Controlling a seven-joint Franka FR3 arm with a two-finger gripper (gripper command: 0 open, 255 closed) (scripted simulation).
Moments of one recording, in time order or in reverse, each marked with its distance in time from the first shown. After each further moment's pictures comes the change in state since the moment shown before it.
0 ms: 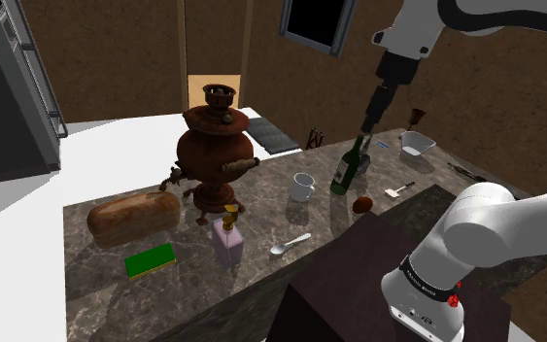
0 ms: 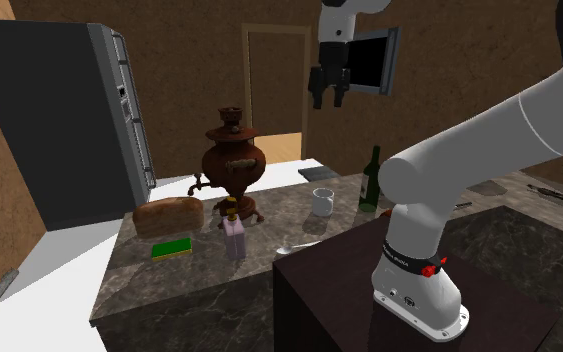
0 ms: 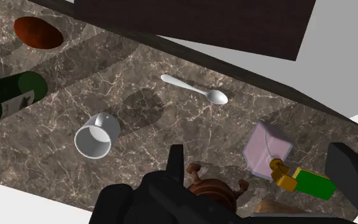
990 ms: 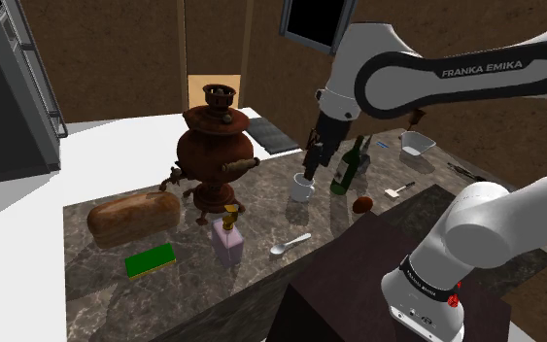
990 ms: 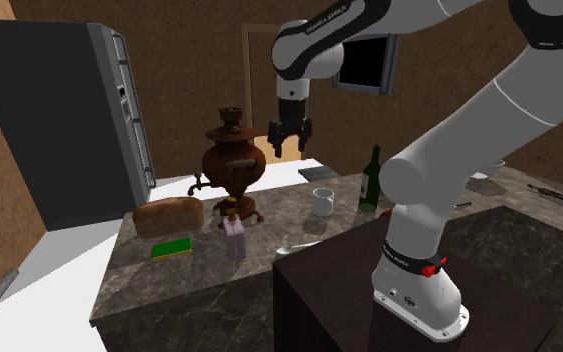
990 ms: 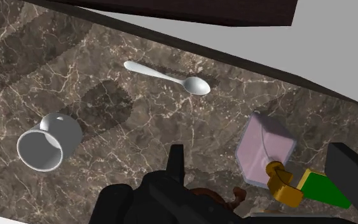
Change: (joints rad) arm 0.034 0.222 0.220 -0.194 0.112 0.435 0.206
